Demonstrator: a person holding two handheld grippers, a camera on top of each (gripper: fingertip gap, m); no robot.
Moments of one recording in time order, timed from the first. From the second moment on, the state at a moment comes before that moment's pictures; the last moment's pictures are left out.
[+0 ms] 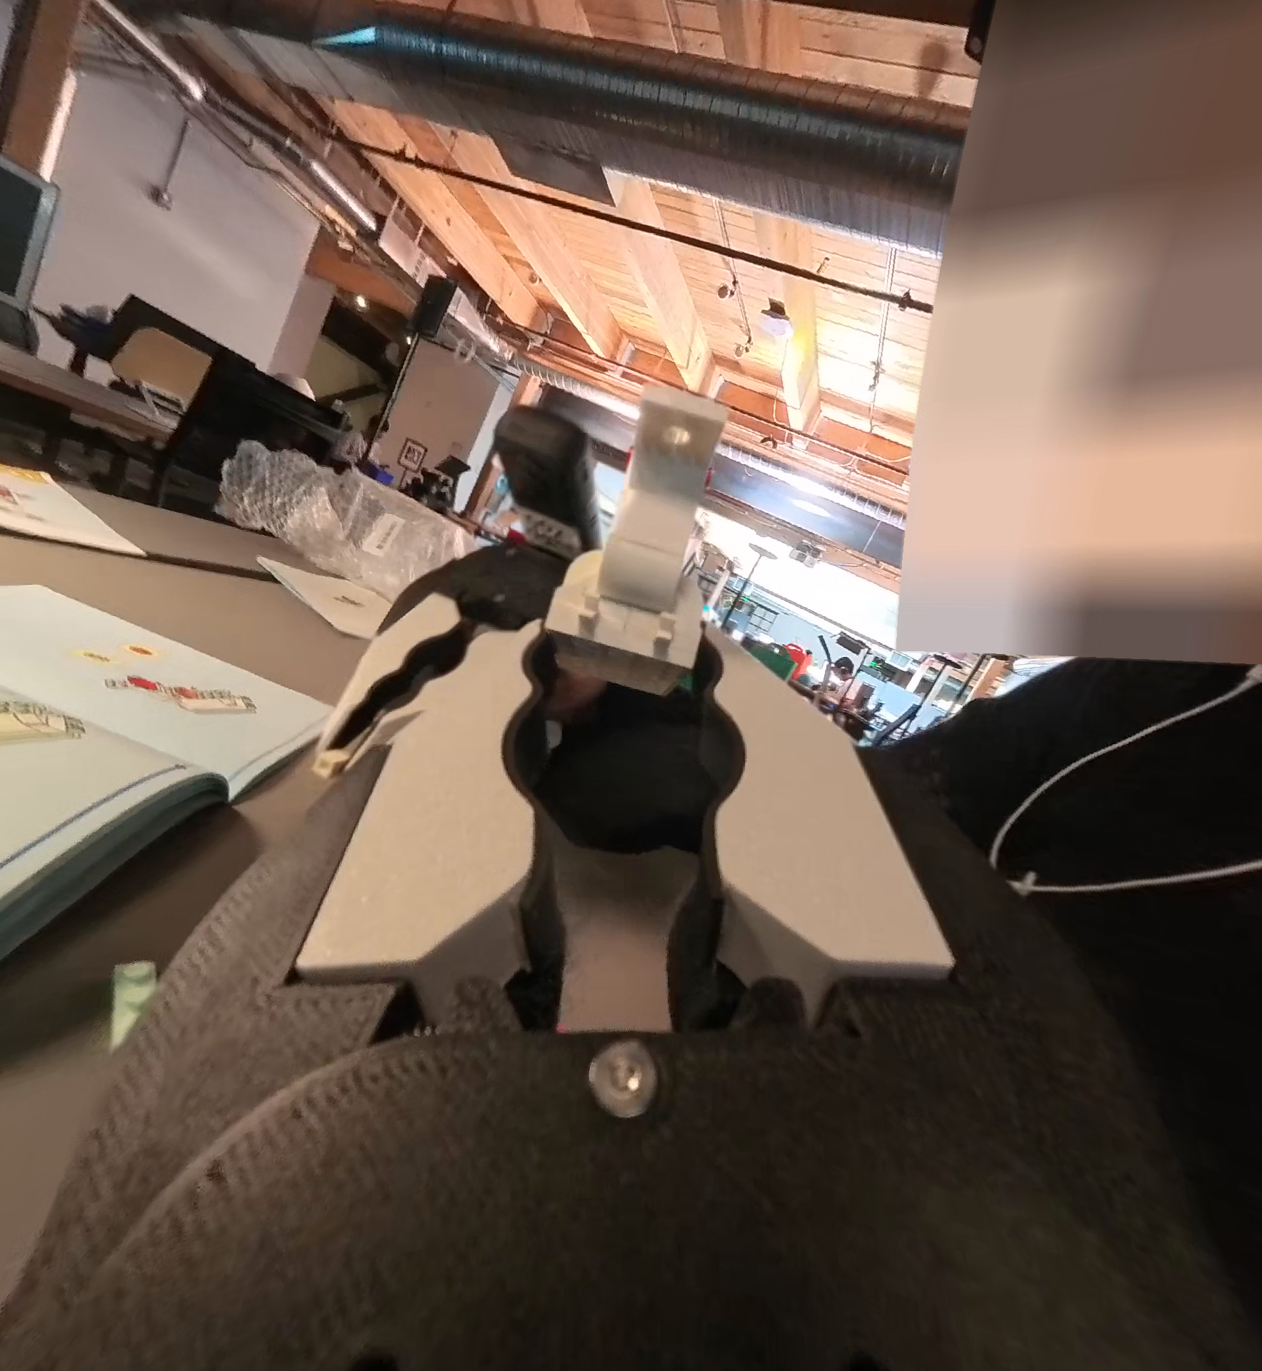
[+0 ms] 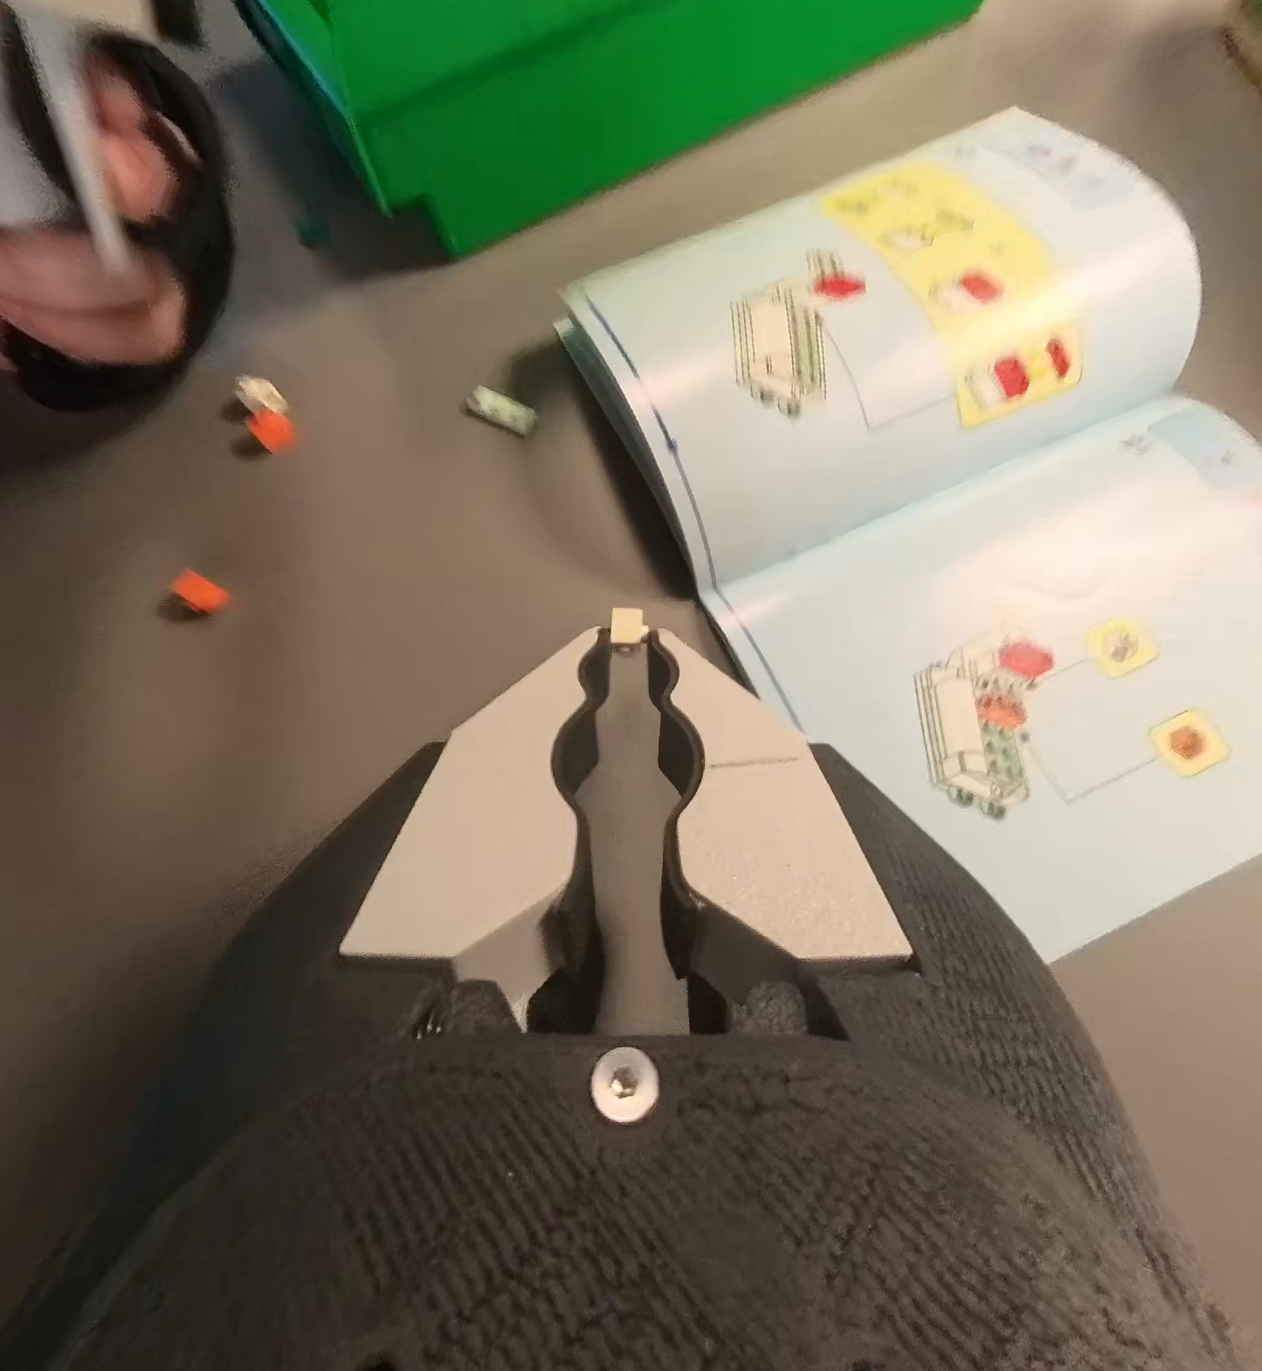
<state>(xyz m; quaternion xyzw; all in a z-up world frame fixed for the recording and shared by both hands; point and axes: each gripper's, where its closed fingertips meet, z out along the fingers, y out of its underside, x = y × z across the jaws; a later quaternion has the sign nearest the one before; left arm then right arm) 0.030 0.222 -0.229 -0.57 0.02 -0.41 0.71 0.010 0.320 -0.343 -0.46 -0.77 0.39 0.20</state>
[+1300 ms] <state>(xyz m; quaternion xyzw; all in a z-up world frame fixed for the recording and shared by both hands) 0.112 0.134 -0.139 -0.40 0.11 -0.46 0.79 0.092 0.121 -0.134 -0.39 -0.91 0.12 0.05</state>
